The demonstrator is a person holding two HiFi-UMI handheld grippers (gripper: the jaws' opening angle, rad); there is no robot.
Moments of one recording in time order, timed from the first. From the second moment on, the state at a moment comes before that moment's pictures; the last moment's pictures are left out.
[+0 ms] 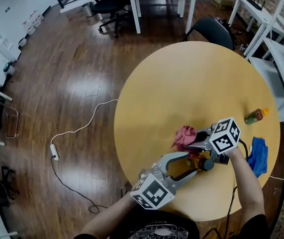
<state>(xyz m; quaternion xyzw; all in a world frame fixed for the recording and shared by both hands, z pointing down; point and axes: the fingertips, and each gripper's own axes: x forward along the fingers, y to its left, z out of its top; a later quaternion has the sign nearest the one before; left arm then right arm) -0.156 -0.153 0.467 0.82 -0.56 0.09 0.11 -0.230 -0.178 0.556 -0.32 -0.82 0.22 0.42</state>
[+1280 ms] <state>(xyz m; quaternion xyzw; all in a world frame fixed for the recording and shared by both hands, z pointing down) -0.126 -0.179 0.477 0.87 -0.47 0.11 0.09 -0.178 -0.242 0.437 0.01 -0.96 0.17 0.21</state>
